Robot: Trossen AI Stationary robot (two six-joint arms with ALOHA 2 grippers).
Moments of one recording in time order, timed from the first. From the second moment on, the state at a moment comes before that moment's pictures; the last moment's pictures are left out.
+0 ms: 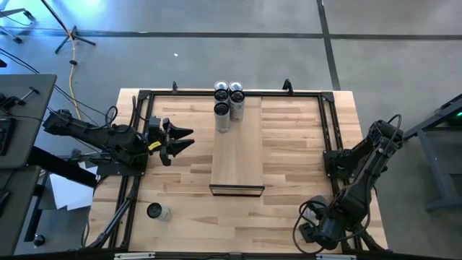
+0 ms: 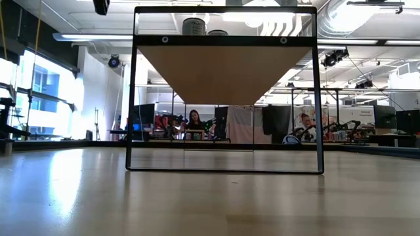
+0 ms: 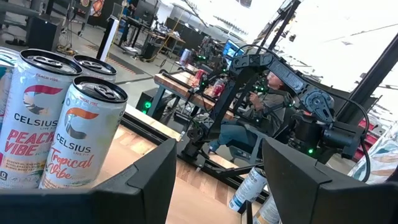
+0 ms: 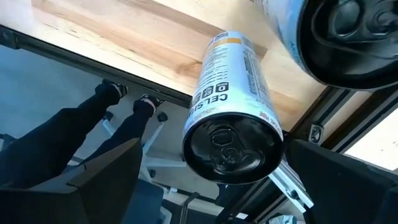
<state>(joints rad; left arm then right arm) -0.31 0.74 0.63 0.18 -0.54 -0.44 0.96 1.54 1.35 -1.09 -0.18 2.17</state>
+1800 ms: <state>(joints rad) -0.31 0.74 0.63 0.18 -0.53 -0.44 0.95 1.64 1.35 -1.04 -0.26 2.11</state>
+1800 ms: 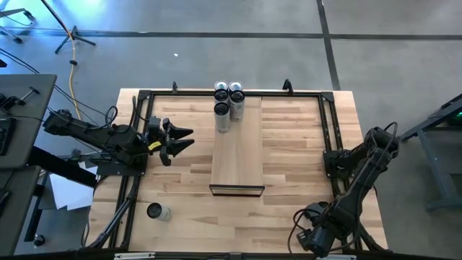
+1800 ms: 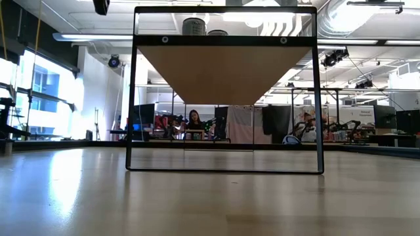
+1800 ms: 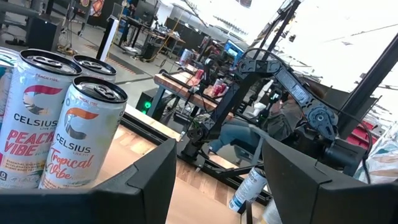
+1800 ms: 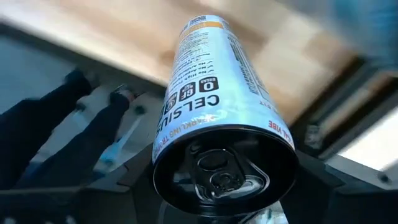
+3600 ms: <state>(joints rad) -0.31 0.74 0.63 0.51 -0.45 -0.49 0.05 1.81 2.33 -1.57 -0.06 0.56</state>
